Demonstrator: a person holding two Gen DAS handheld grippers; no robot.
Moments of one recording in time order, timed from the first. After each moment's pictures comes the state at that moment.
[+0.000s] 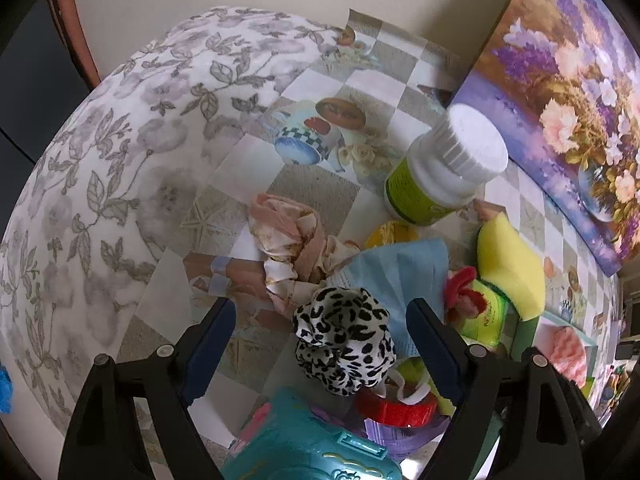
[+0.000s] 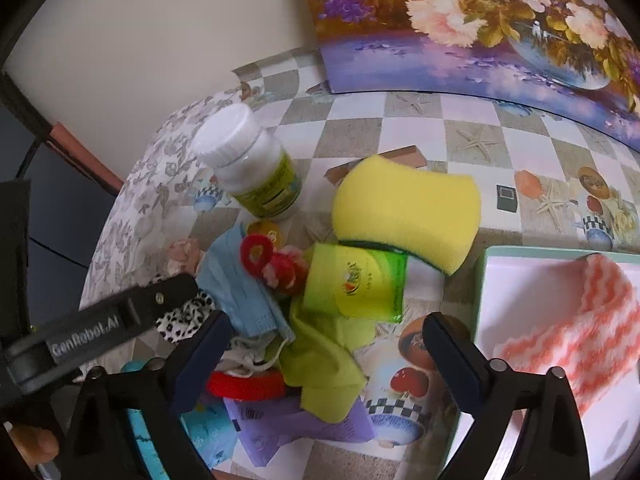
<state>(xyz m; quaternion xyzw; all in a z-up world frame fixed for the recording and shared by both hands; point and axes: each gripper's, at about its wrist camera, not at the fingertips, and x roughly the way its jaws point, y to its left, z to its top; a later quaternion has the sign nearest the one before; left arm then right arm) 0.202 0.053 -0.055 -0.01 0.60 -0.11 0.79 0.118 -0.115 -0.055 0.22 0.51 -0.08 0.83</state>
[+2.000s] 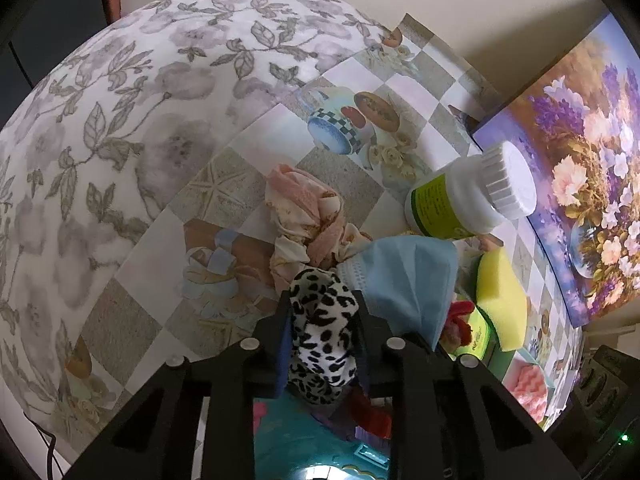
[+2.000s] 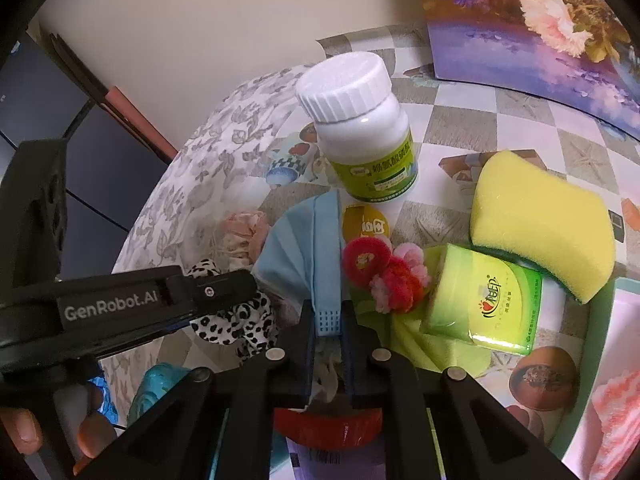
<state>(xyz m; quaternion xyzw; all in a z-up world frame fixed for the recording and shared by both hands) 0.210 0.086 -0.072 -0.14 0.62 -0.08 0.77 0.150 -0.064 -0.076 0.20 0.49 0.05 0.84</state>
